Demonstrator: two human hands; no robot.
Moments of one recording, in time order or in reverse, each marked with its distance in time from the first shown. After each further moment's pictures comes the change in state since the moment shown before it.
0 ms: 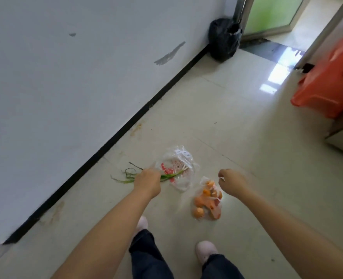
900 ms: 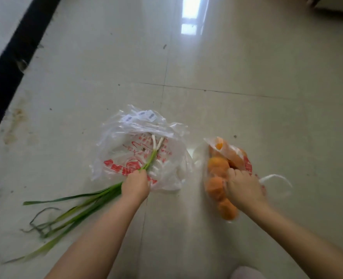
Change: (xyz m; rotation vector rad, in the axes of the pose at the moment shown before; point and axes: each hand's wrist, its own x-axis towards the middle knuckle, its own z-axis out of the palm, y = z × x) left_hand 0.453 0.010 0.428 0.061 -0.127 0.319; right_hand 0.302 0.085 0.427 -0.181 0.198 0.424
